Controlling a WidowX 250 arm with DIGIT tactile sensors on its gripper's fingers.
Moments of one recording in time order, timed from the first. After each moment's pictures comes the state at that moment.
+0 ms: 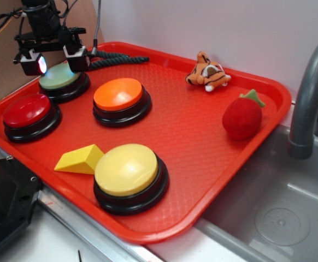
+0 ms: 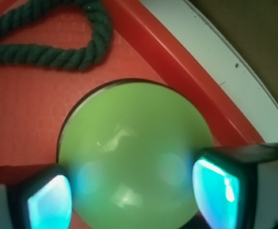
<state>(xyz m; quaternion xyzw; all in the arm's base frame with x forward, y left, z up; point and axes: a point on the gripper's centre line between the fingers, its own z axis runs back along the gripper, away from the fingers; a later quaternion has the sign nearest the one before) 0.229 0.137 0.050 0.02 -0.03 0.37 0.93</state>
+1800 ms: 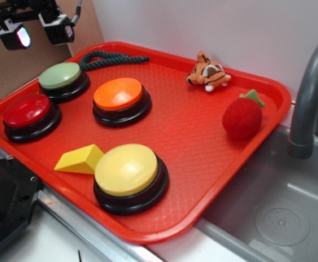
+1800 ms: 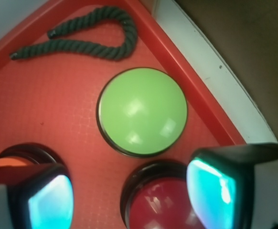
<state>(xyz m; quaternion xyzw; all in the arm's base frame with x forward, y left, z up) 0.211 0.112 0.113 -0.02 -0.03 0.31 0.95</state>
